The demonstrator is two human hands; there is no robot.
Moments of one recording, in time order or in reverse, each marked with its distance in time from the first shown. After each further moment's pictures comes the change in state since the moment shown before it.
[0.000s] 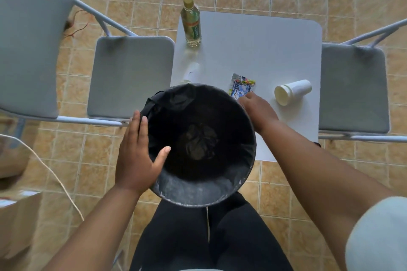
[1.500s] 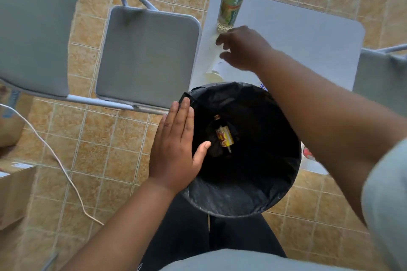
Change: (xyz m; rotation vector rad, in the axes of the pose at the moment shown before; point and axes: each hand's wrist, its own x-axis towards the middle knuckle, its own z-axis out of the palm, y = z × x) left_hand 0.020 0.003 0.002 0.099 0.020 0.141; right_hand 0.147 -0.136 -0.077 -0.111 -0.026 -0.247
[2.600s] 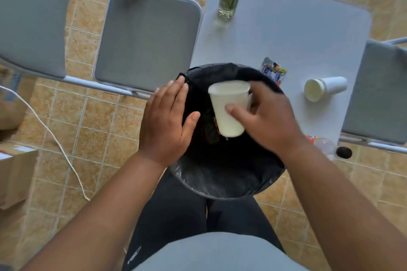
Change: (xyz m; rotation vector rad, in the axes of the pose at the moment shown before) left_hand 0.012 0.001 -0.014 -0.115 0.095 0.002; right_hand -0.192 -0.042 0.017 0.617 0.148 0.295
